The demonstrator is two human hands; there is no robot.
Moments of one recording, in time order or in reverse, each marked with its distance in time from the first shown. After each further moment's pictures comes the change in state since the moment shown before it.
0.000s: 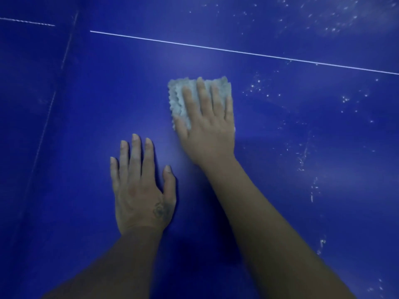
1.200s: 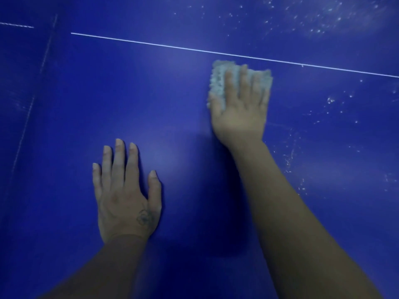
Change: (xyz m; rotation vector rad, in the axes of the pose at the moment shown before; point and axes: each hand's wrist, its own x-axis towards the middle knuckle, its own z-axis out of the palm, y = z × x) left_hand 0.000 0.003 -0.002 -0.044 -0.025 -0.015; right_hand 0.029 0.084 -0.025 -0.063 -0.185 0.286
